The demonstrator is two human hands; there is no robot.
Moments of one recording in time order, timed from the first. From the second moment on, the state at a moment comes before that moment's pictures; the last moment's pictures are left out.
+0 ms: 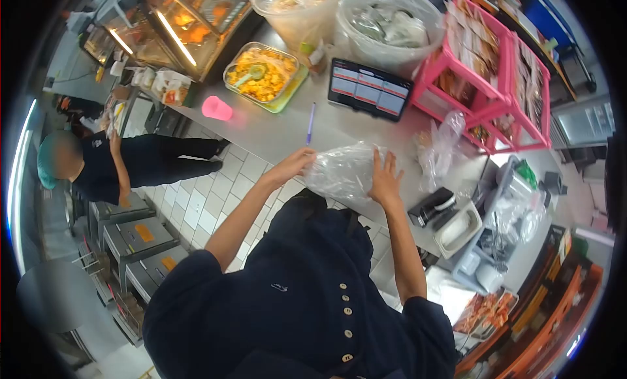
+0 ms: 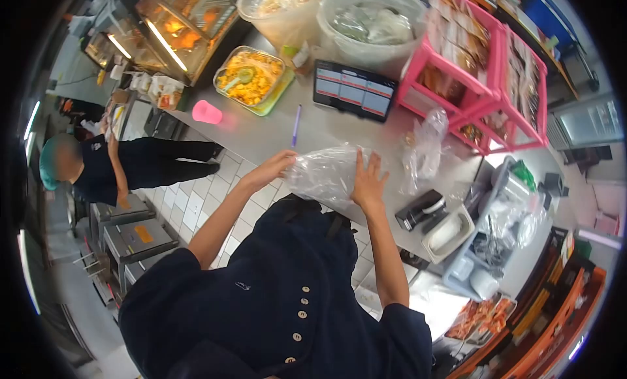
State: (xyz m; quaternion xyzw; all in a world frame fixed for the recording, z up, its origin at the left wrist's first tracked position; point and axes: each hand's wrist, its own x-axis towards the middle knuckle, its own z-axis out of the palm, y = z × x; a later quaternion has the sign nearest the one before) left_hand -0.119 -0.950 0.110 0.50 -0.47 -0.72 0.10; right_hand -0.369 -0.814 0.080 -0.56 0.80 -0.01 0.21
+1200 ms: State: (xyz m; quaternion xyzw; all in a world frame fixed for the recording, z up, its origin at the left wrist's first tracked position) left_hand 0.125 -1.106 -0.031 0.42 -0.59 -0.64 0.25; right_hand -0.087 -1.070 0.101 -0.48 0.68 -0.51 0.23
